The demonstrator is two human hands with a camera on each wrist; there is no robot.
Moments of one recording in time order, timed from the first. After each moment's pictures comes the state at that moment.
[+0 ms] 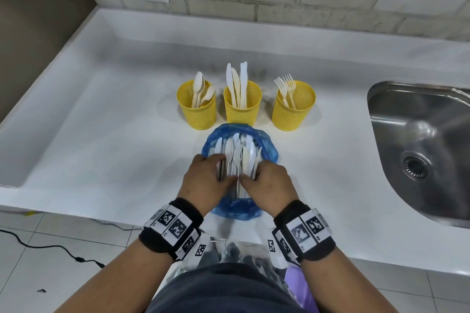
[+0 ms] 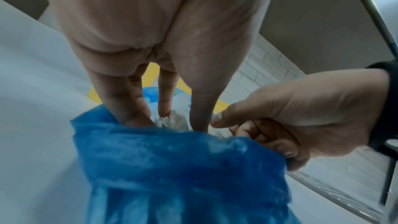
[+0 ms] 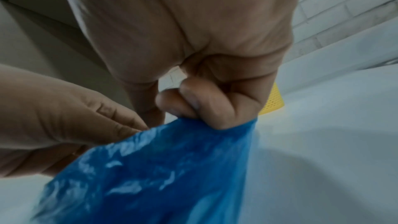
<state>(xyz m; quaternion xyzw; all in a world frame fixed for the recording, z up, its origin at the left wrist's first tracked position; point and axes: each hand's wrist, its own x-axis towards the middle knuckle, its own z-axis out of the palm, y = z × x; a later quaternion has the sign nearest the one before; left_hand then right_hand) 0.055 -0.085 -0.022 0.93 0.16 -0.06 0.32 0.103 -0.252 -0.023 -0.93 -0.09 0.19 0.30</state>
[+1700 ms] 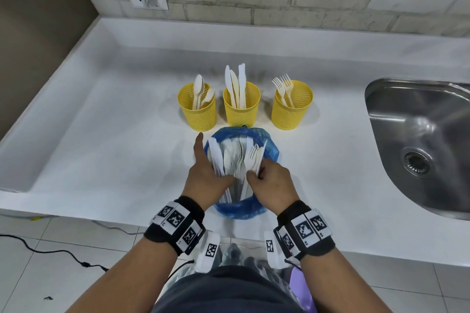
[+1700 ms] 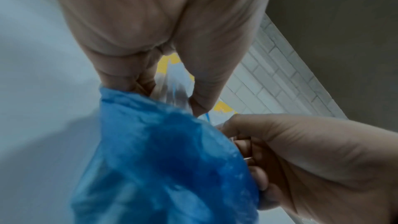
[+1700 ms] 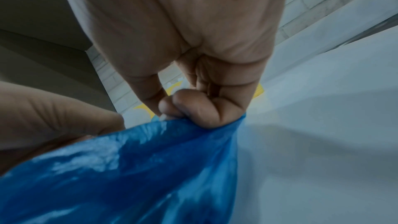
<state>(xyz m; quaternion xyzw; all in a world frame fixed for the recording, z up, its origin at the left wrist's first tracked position) 0.050 -0.089 -0.011 0.83 0.25 -0.05 0.50 0.097 -0.256 -0.030 -0.90 -0.06 0.16 0.39</state>
